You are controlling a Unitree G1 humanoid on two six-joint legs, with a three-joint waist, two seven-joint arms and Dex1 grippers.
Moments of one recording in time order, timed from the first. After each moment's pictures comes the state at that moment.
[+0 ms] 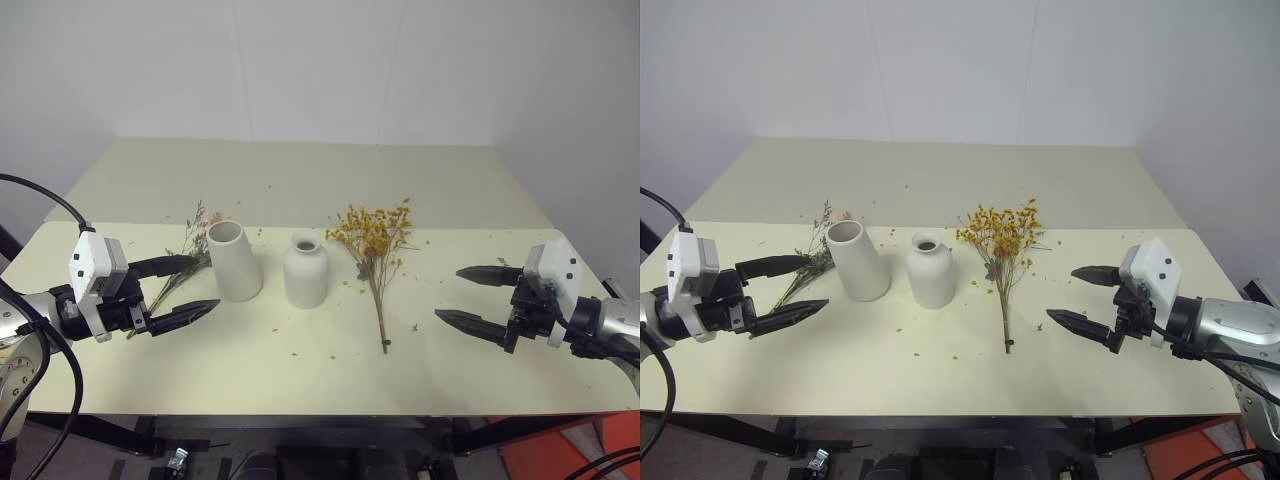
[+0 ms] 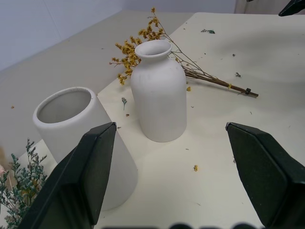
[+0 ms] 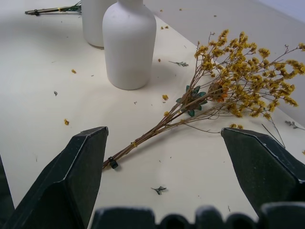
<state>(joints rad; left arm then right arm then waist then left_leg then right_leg) -0.07 0.92 0.45 -0.33 -0.67 0.44 -1.10 -0.10 -0.92 -0.34 -0.46 0.61 0.58 0.94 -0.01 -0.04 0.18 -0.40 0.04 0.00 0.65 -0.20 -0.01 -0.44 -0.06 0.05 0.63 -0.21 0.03</state>
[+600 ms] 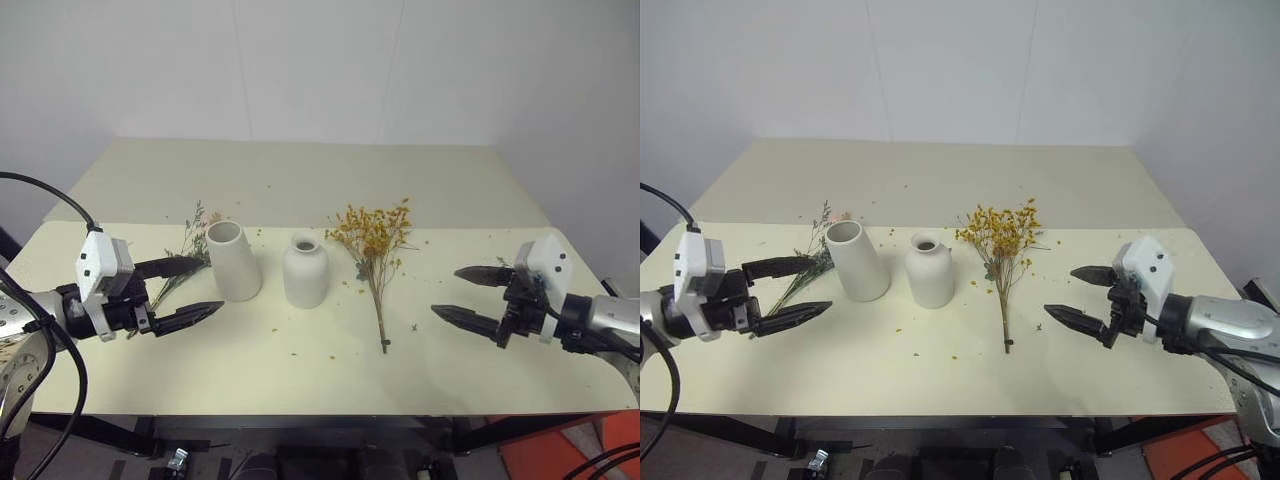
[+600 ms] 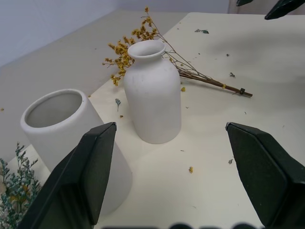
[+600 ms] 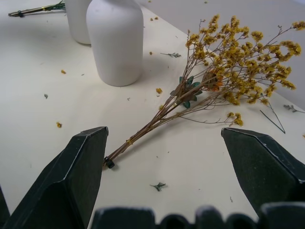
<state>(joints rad) -0.10 0.93 0.41 -0.33 -0.67 0.44 -1.11 -0.15 -0.91 -0.30 -0.46 0.63 0.69 0.87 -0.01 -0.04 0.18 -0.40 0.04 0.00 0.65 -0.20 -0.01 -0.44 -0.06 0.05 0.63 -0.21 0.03</state>
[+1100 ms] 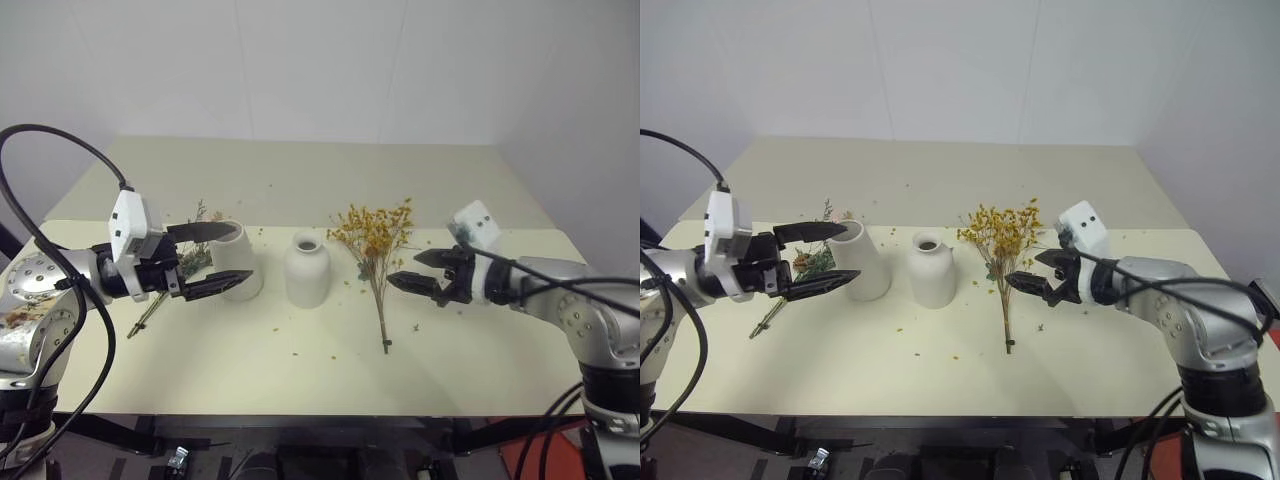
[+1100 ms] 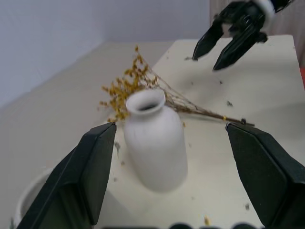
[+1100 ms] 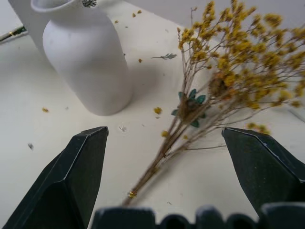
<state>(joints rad) -0.42 0.89 0.22 -0.24 -0.64 0.45 -1.09 -0.66 -0.70 -0.06 -0.30 0.67 1.28 0.54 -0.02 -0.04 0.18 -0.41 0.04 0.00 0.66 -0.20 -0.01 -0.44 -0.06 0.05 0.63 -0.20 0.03</state>
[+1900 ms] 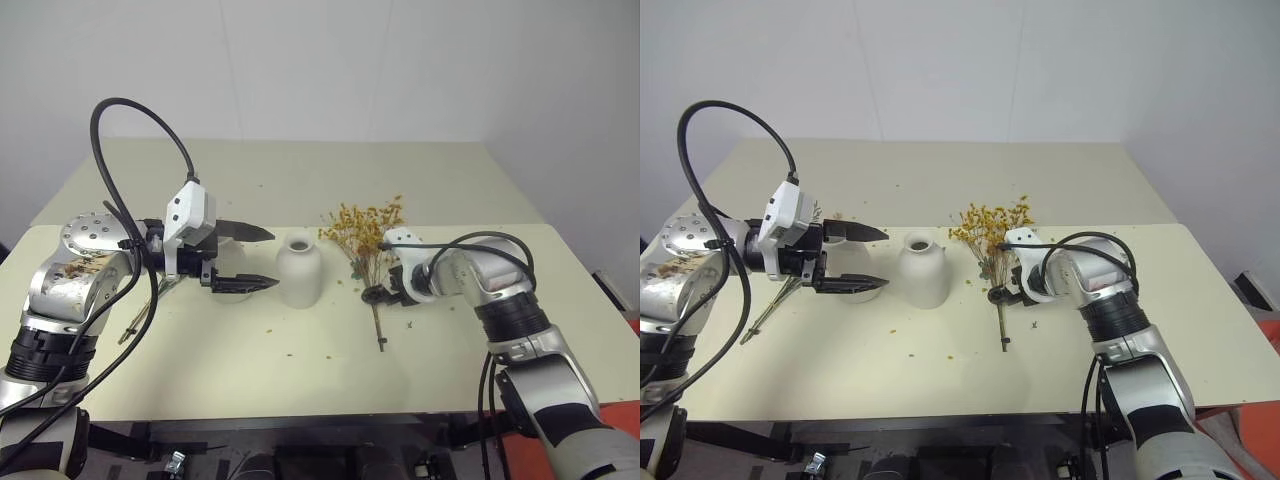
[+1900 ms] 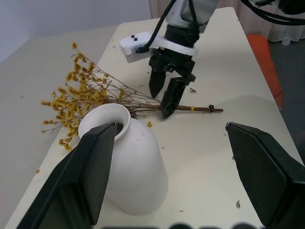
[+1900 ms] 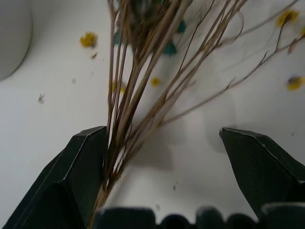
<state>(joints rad) -0.66 0.87 0.00 -0.07 -0.51 0.42 -1.31 -0.96 -0.44 0.24 0.25 0.37 1.38 0.40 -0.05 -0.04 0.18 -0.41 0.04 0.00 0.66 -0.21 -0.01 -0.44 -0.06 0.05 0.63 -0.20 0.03</state>
